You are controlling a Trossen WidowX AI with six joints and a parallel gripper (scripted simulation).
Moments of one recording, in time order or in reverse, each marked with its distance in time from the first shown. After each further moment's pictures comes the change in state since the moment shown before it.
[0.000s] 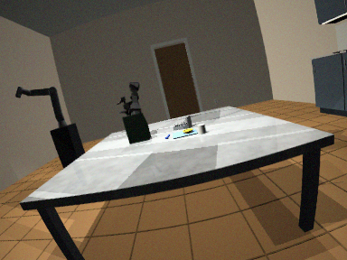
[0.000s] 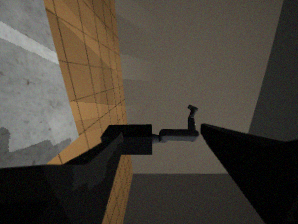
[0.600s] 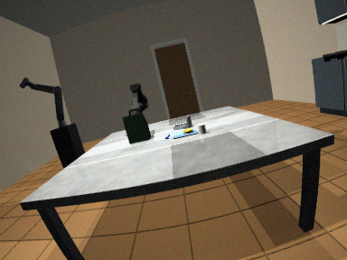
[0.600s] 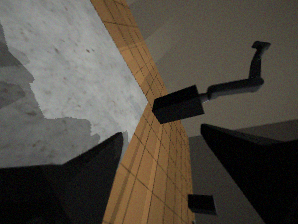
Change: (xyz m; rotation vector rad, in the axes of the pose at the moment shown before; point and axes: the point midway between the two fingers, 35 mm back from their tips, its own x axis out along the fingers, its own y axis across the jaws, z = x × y) arm -0.087 0.105 -0.020 0.421 0.207 0.289
